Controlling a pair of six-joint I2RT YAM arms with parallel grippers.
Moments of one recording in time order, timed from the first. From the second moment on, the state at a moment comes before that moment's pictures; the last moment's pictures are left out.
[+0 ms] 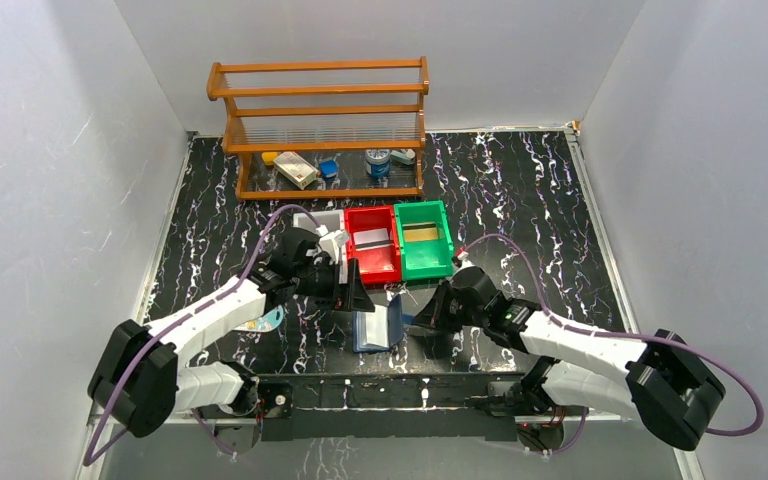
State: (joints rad) left arm -0.59 1.18 0.63 -0.29 0.56 -0.56; right arm 0.86 1.07 0.38 -0.04 -0.13 1.03
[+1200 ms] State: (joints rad) left arm -0.76 1.47 0.73 -0.18 0.58 -0.59; right arm 0.86 1.01 0.20 0.12 0.02 1.18
